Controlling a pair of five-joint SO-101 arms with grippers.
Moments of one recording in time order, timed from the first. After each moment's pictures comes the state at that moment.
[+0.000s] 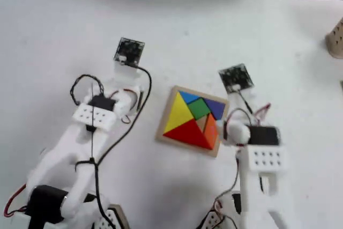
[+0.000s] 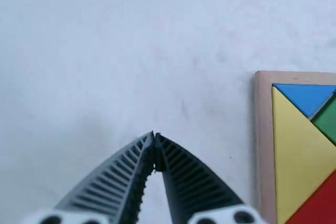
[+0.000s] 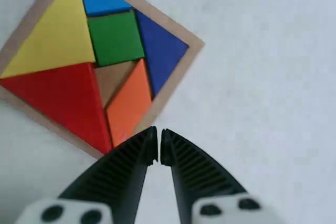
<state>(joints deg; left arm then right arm) 10.2 -16.9 47.7 32.3 -0.7 -5.5 -43.9 53.7 63.6 18.0</state>
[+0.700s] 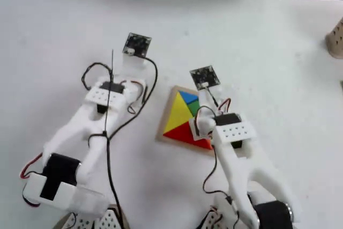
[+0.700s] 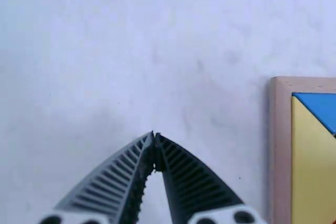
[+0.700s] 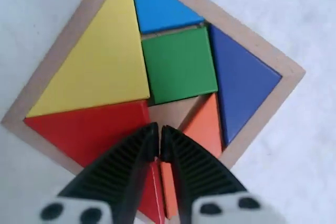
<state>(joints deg) 10.1 0.3 35.6 33.3 -0.7 -15.7 -21.1 56.5 42.0 8.0</state>
